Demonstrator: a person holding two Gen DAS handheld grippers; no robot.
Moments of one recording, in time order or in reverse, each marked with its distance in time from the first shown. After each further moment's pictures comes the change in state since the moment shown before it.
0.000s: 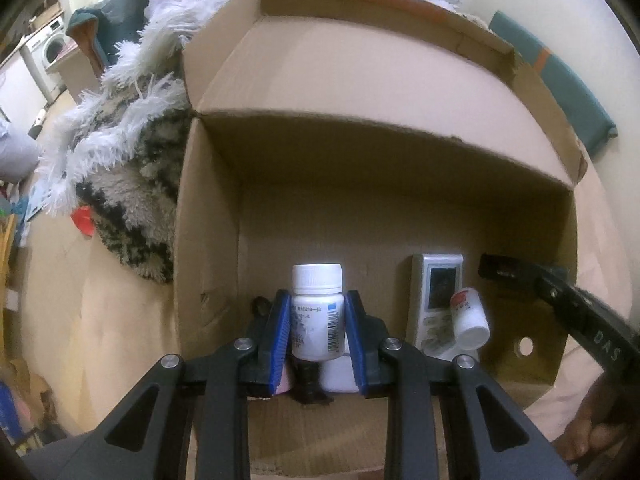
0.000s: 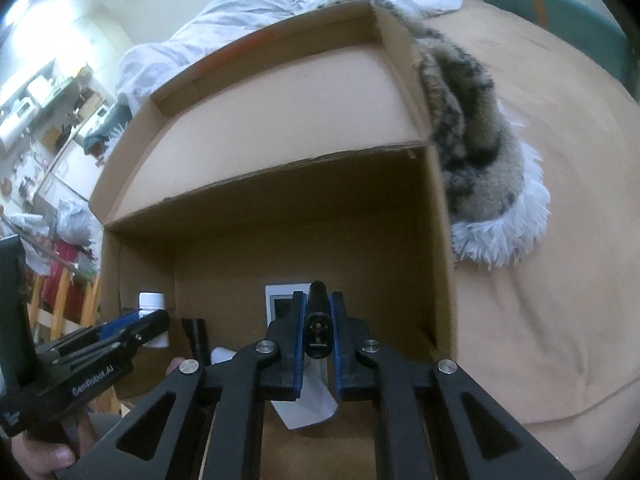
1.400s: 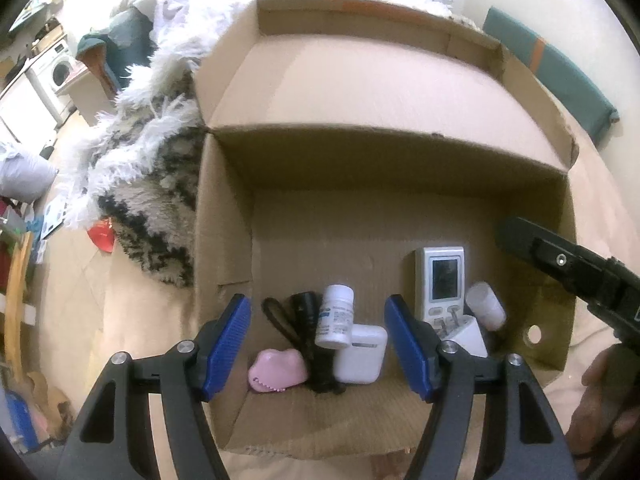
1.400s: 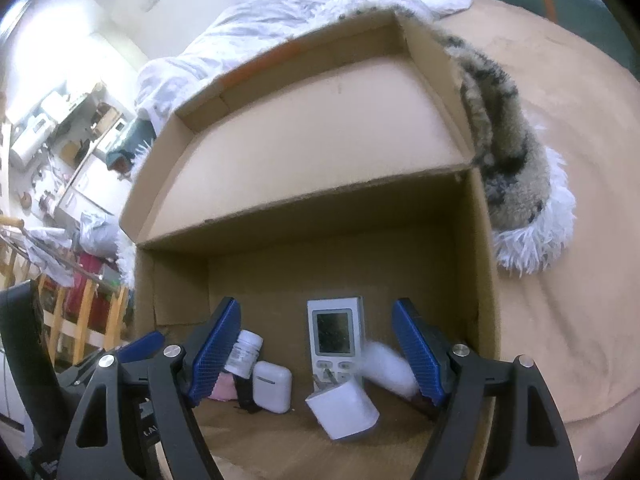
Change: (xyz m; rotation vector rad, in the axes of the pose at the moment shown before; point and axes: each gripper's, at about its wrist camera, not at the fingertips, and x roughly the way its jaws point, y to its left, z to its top) left arm -0.021 -0.007 -0.007 0.044 -0.055 0.061; right arm -0.011 0.006 0.005 0.040 -0.045 0.103
